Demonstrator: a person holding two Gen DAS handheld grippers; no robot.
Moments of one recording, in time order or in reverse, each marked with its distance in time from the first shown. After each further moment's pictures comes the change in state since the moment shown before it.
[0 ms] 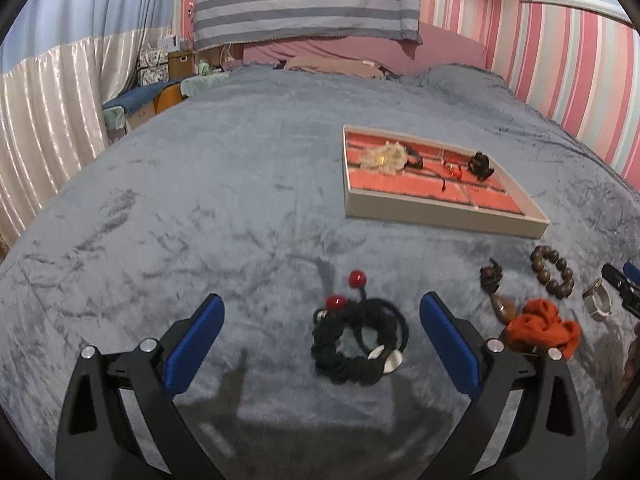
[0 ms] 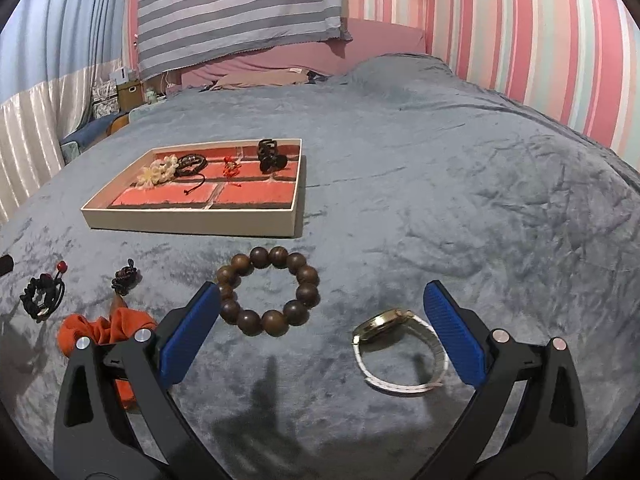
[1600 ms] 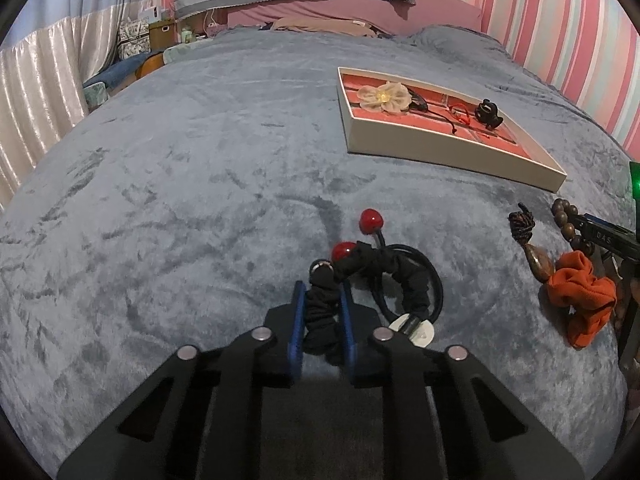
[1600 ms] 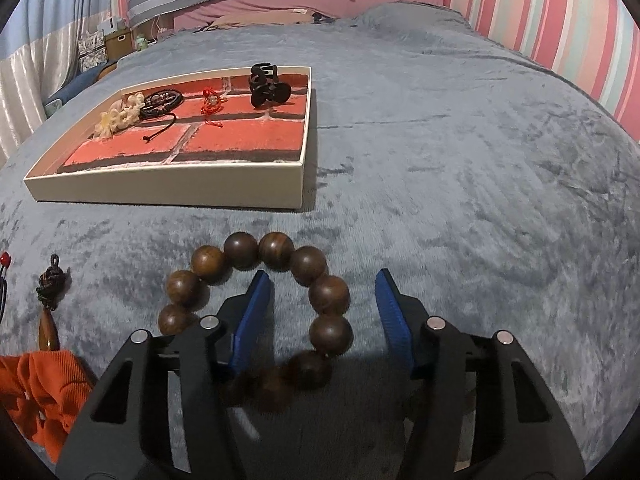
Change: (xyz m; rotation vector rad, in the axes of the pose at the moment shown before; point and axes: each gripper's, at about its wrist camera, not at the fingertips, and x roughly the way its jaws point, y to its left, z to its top) left arm 0.056 0.006 -0.020 0.029 0.126 -0.037; right arm 0.110 0.014 0.012 -0.034 0.208 -0.001
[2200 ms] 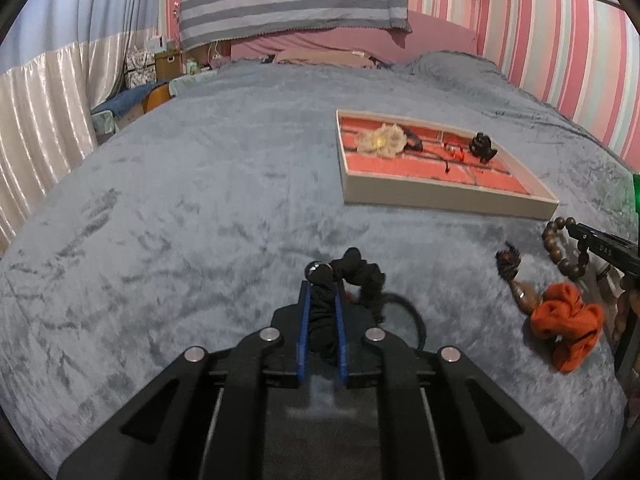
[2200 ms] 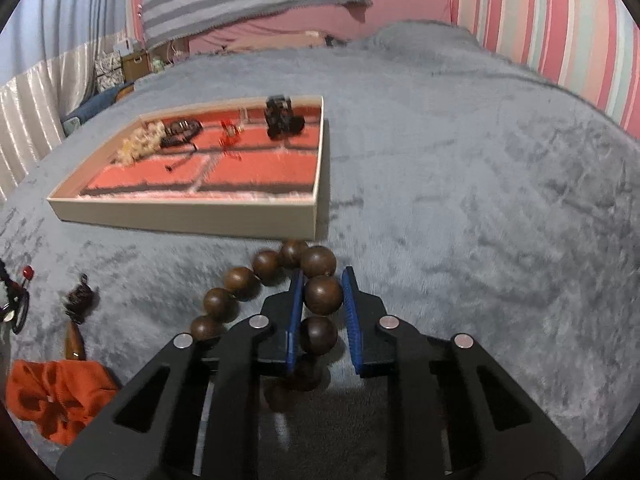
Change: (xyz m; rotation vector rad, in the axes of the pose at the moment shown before) left arm -0.025 -0.009 0.018 0.020 -0.128 0.018; right arm -0.027 -0.001 0.007 0.006 -0.115 0.073
